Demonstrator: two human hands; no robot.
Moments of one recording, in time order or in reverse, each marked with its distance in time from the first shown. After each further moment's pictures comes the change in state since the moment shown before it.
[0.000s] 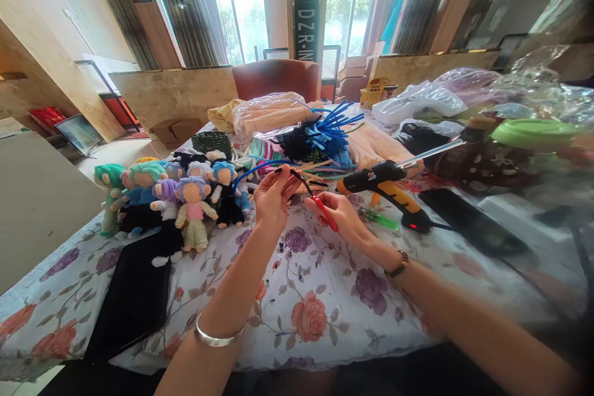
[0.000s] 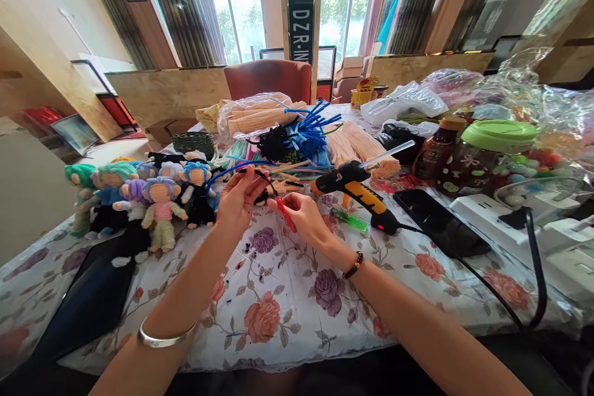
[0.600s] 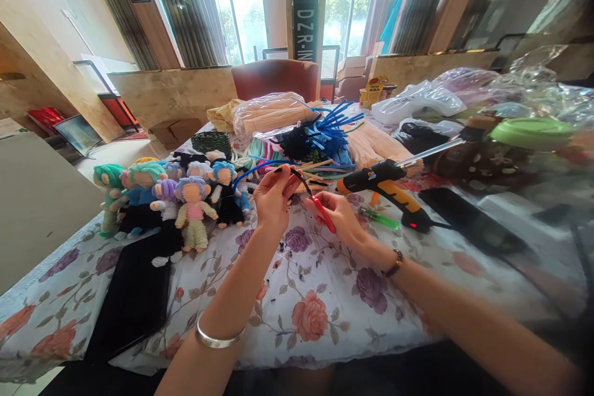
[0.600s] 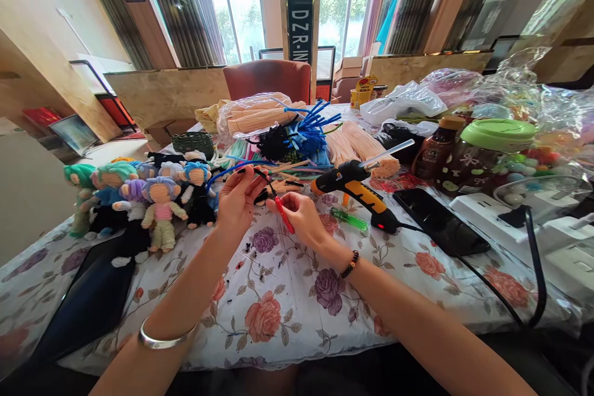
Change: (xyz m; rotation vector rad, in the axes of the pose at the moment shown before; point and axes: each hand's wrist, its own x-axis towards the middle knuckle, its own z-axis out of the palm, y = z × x) left_hand -0.004 -0.001 0.002 -0.050 -0.021 0.047; right_hand 0.001 0.002 0.007 0.050 0.024 -0.042
